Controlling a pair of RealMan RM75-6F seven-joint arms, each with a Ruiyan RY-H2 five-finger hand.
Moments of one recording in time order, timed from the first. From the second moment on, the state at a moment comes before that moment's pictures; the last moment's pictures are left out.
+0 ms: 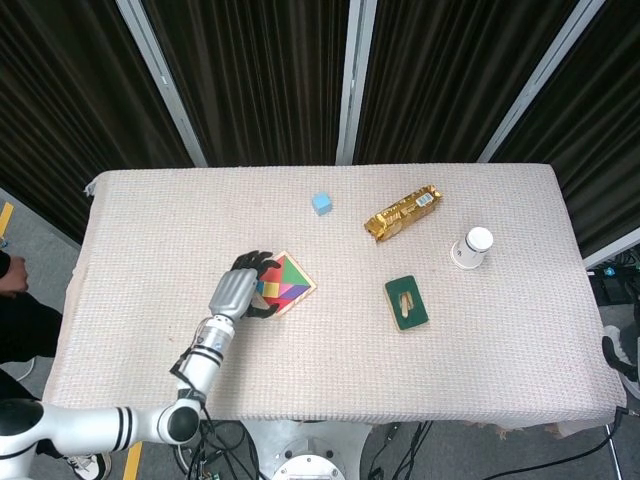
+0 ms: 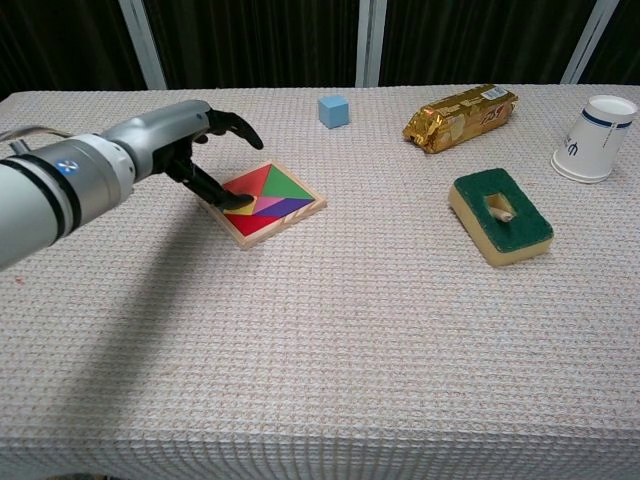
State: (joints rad) left arm -0.73 -1.70 -0.26 -1.62 0.84 1.13 0.35; right arm 0.03 -1.08 0.14 -1.49 -1.33 1.43 0.08
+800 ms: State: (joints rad) left arm -0.24 -1.27 0.14 -1.45 1.52 1.62 0.03; right arm 0.06 -1.13 0.10 -1.50 -1.48 1.50 -0.01
